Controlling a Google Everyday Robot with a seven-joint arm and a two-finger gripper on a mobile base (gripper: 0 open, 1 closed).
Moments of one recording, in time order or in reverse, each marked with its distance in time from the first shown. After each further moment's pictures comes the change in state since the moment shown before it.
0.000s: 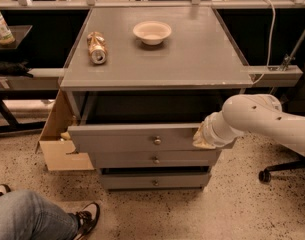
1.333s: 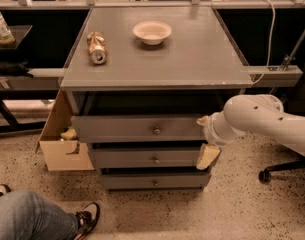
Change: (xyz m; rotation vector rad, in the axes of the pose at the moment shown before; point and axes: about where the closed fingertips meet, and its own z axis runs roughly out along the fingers) arm 0.000 -0.003 0.000 0.006 -0.001 0.002
